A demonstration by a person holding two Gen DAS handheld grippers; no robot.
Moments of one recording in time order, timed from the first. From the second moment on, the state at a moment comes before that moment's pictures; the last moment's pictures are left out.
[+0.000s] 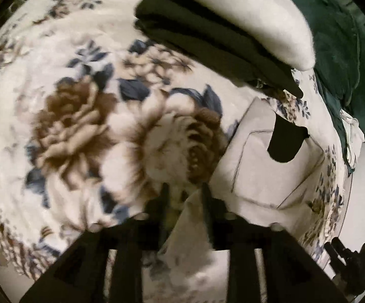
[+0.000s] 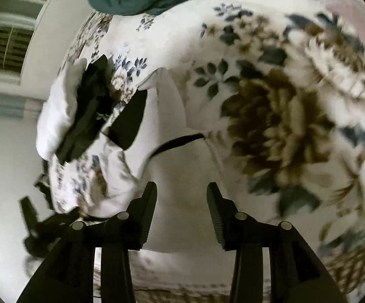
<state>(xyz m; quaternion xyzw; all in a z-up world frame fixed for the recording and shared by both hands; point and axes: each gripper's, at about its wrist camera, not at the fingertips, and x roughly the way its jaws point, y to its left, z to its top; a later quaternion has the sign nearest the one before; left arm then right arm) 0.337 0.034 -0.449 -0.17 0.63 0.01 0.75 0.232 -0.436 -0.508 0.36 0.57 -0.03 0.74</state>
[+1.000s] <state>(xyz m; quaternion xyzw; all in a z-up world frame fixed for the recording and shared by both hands) 0.491 -0.125 -0.531 0.10 0.65 -0.07 0.75 0.394 -0.425 -0.551 0.25 0.60 -0.05 0.76</state>
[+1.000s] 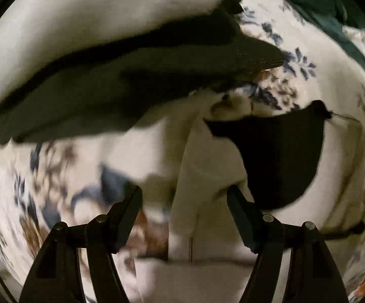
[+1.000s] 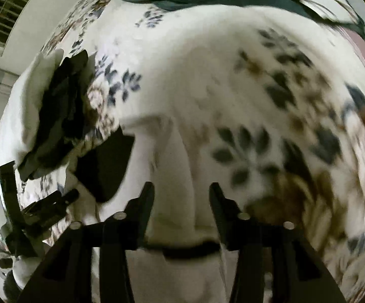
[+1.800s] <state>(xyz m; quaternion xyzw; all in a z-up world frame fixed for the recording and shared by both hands) 0.386 -0.069 -0.433 0.01 0.56 -0.12 0.82 0.322 -0.381 -0.479 0.18 0.51 -0.01 0.84</state>
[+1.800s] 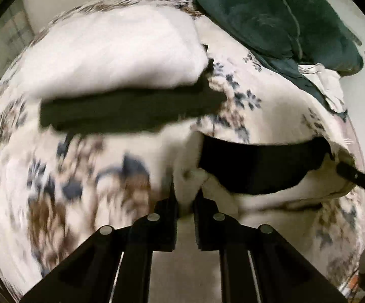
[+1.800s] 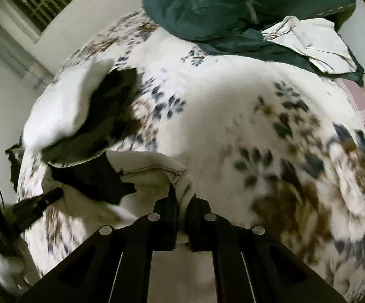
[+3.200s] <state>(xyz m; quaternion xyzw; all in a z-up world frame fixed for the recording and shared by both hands) 0.374 -0.024 -0.506 -0.20 0.66 -0.10 0.72 0.249 -0.408 -0.541 0.44 0.56 -0.06 0.70</state>
